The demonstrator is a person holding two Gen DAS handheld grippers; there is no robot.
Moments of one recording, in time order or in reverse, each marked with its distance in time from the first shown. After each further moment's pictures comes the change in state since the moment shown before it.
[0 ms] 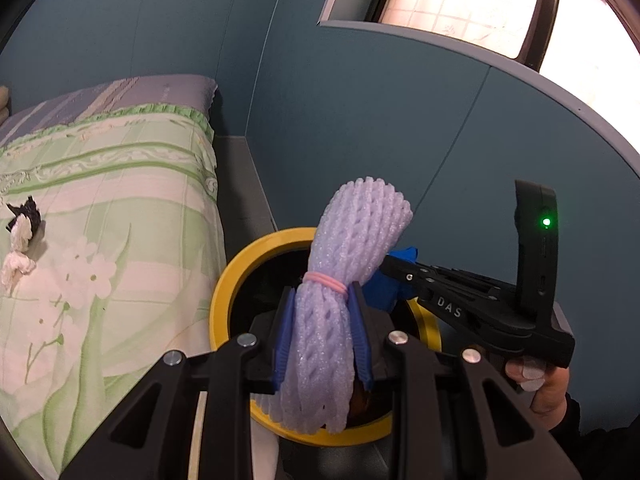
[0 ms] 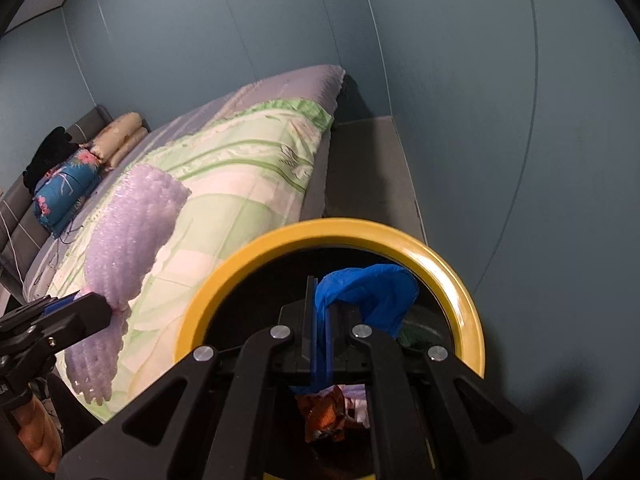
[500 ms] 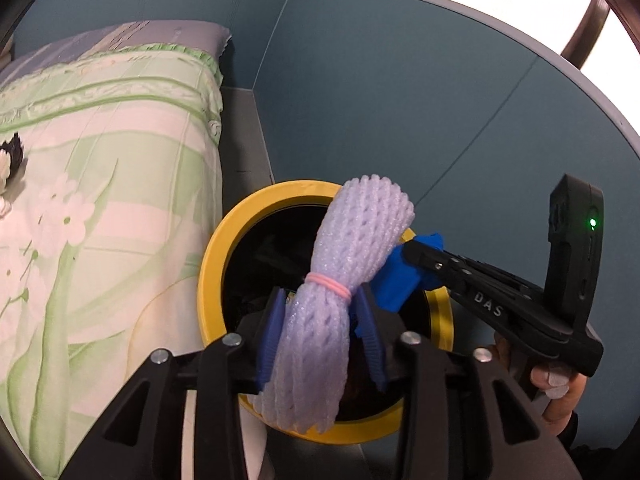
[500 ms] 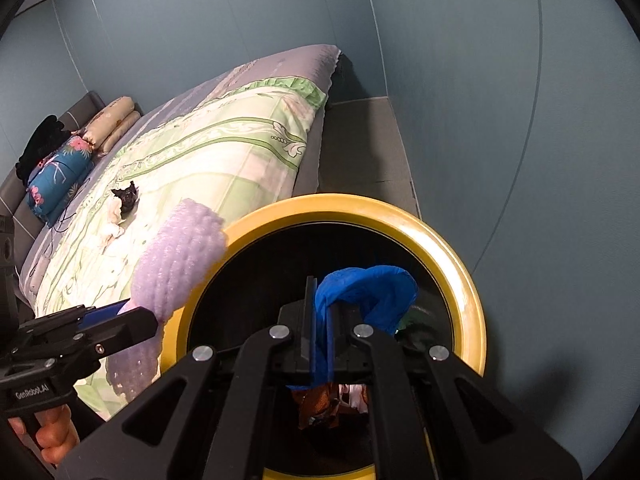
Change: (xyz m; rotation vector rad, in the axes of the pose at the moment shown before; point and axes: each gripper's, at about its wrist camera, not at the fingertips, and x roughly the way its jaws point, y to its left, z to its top) left arm 0.038 0.028 -0.013 -0.126 0.126 -0.036; right arm 0.009 -0.002 -0.009 0.002 0.072 -0.022
